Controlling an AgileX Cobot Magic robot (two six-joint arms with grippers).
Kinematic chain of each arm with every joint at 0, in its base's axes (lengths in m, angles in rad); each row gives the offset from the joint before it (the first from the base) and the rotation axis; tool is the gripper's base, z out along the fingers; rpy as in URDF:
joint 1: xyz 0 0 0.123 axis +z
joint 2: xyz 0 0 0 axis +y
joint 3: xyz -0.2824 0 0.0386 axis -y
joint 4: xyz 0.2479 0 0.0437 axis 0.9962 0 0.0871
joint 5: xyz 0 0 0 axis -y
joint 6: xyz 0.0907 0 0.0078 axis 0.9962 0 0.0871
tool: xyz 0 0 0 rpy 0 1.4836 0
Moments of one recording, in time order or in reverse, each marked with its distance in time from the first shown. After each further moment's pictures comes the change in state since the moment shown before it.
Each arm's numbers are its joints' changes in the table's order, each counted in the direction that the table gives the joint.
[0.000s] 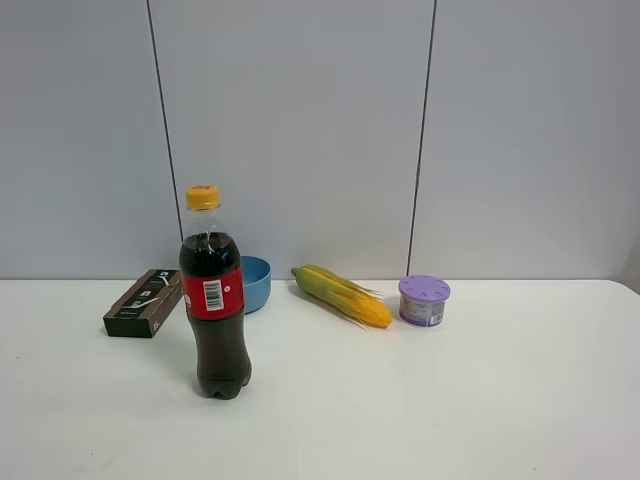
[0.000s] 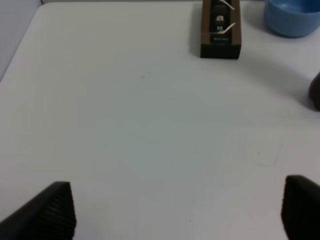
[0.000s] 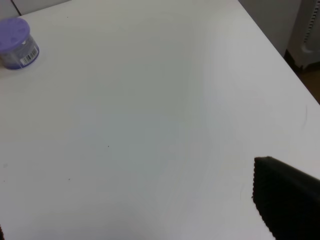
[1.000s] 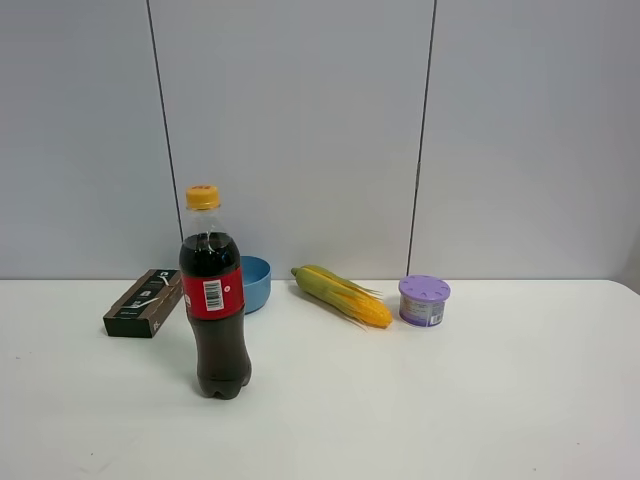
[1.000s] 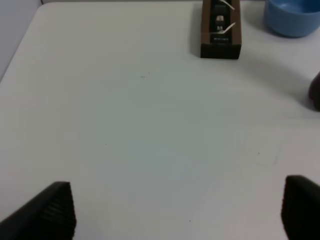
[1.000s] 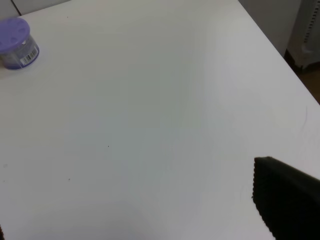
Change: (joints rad) left arm 0.000 0.000 0.000 0.000 0.000 0.000; right arm 0.000 0.000 0.000 0.000 0.000 0.000
